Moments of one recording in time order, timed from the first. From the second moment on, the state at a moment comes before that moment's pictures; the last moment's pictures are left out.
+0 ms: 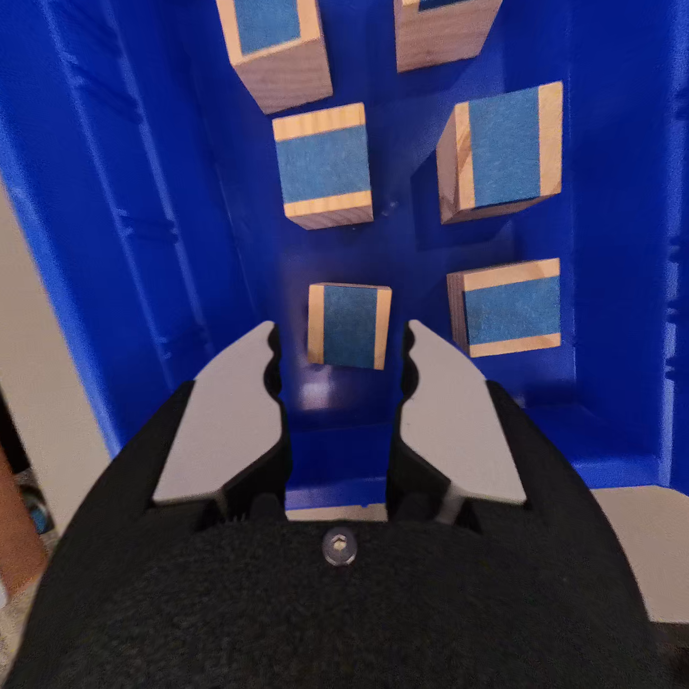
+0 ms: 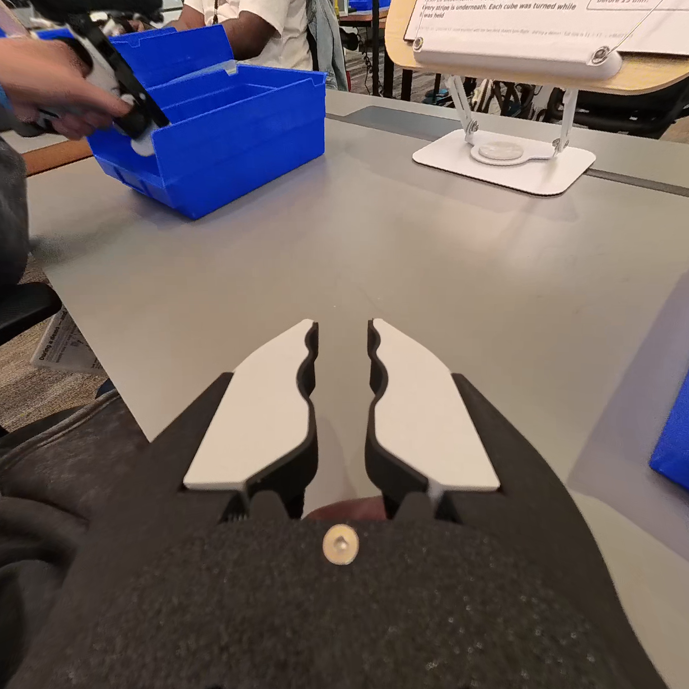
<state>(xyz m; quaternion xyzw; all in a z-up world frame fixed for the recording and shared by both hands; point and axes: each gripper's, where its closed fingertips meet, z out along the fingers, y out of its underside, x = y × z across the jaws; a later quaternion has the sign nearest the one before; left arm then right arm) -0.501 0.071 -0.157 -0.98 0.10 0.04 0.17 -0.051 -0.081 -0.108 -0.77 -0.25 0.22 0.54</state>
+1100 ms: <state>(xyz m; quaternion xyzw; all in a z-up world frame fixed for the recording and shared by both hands) -0.184 -0.017 0.009 -0.59 0.37 -0.55 0.47 -0.123 -0.048 -0.010 -0.62 -0.04 0.74 0.24</state>
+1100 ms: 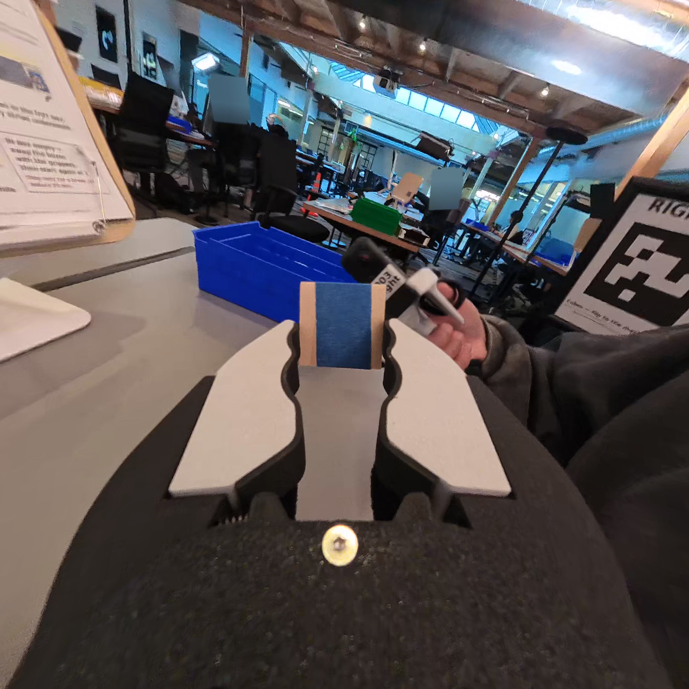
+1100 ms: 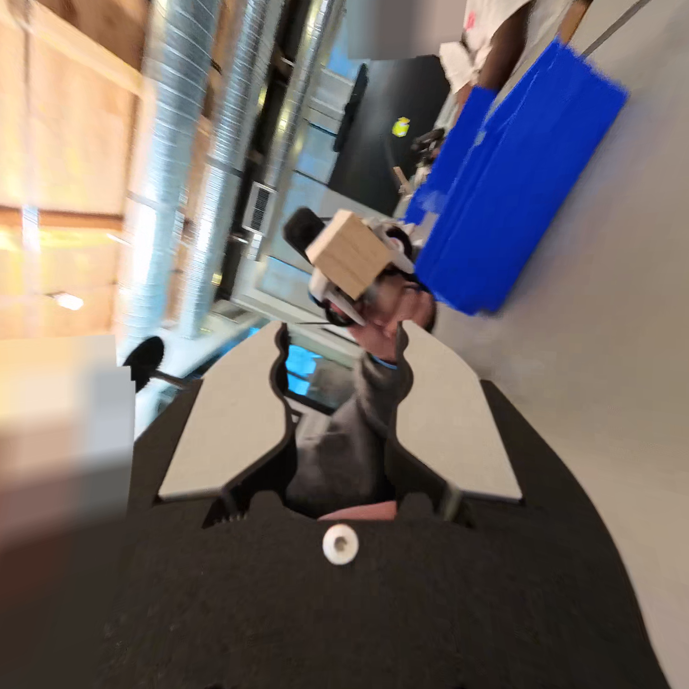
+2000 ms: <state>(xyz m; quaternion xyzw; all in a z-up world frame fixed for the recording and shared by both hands) -0.172 -0.037 -0.049 -0.66 0.41 -0.41 0.48 -0.122 -0.019 -0.029 -0.61 -0.03 0.77 0.18</state>
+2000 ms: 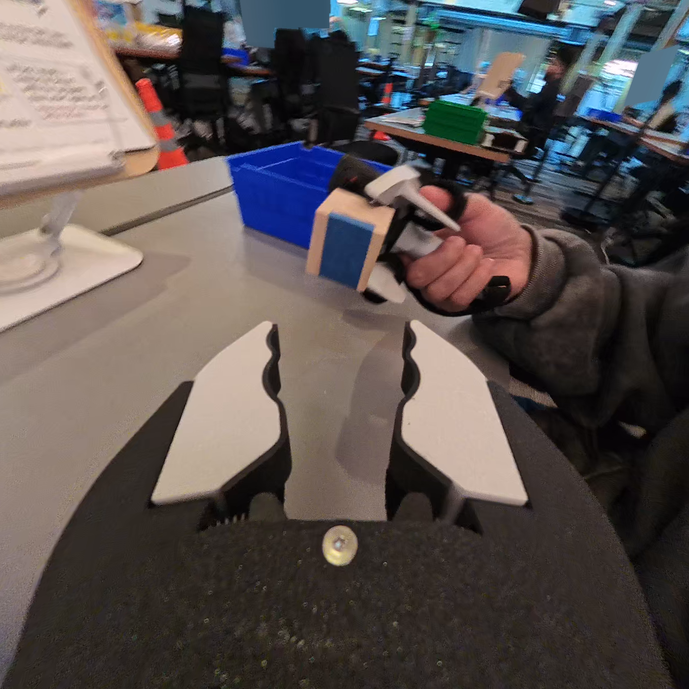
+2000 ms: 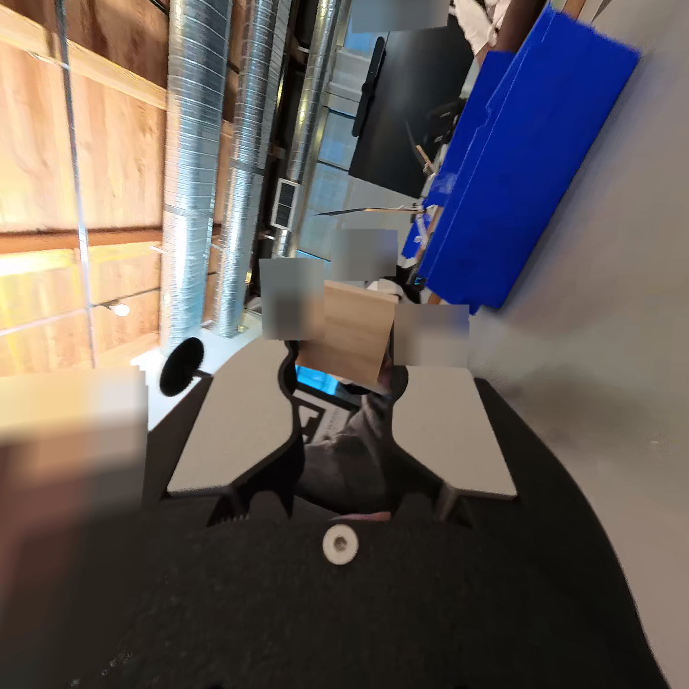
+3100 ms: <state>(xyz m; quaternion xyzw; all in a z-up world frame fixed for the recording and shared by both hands) -0.176 -0.068 -0.101 -0.70 0.45 -0.29 0.47 0.254 0.183 -0.138 -0.97 -0.01 0.01 0.24</state>
